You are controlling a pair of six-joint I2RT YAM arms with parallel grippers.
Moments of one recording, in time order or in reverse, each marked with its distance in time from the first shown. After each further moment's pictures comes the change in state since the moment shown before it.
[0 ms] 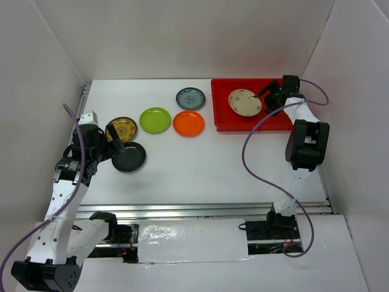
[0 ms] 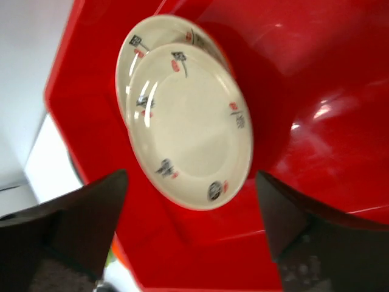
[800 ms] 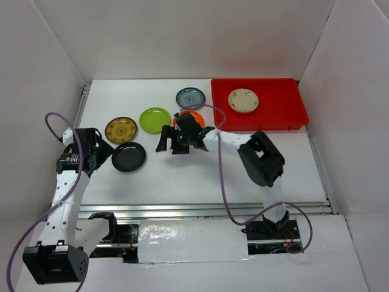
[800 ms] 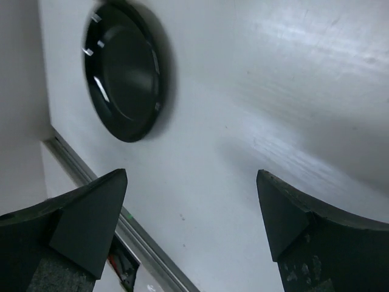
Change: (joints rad) left arm 0.158 0.105 -0.058 -0.097 -0.126 -0.344; right arm 0.890 -0.108 -0.270 0.246 -0.049 -0.018
